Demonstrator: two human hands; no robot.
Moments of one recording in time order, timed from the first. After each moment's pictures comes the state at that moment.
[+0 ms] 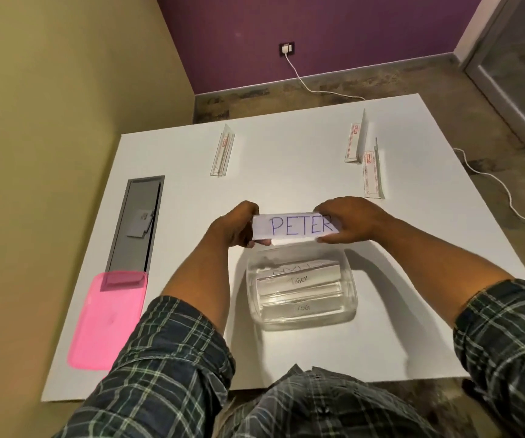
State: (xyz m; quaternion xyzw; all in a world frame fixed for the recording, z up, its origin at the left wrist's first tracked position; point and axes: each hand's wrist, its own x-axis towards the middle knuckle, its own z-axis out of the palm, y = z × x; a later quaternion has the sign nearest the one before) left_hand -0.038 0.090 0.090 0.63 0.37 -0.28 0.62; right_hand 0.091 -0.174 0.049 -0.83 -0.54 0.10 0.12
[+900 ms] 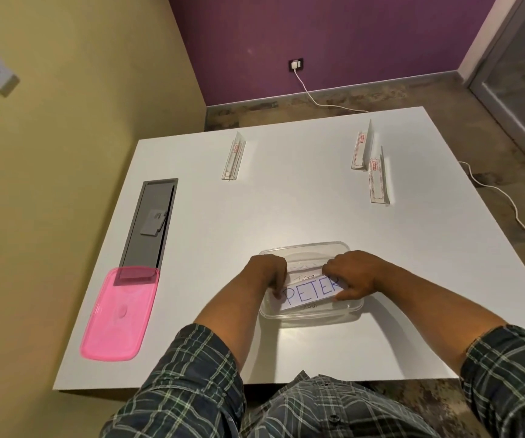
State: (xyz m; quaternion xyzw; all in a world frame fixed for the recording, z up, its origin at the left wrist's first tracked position) left_hand -0.093 0.031 0.043 0.89 0.07 -0.45 0.09; right_hand 0.007 -0.202 -0.002 -0.75 -0.64 0.17 -0.01
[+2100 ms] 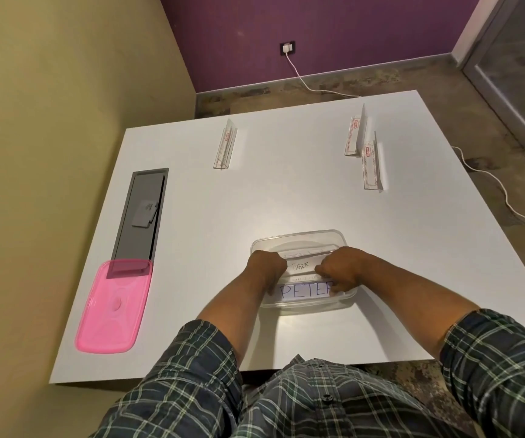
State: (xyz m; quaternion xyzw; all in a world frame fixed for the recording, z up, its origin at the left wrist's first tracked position) left_hand -0.116 0.014 0.030 0.93 -0.06 -0.35 -0.11; right_hand -0.016 -0.180 0.000 -0.75 -0.59 0.25 -0.17
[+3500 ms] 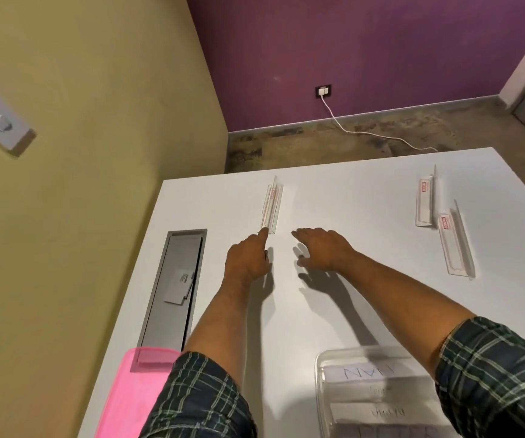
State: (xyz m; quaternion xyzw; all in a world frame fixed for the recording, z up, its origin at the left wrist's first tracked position) left_hand 0.015 0.258 0.047 0.98 0.18 -0.05 0.08; right_hand 0.136 0.088 0.034 -0.88 -0.44 0.17 0.04
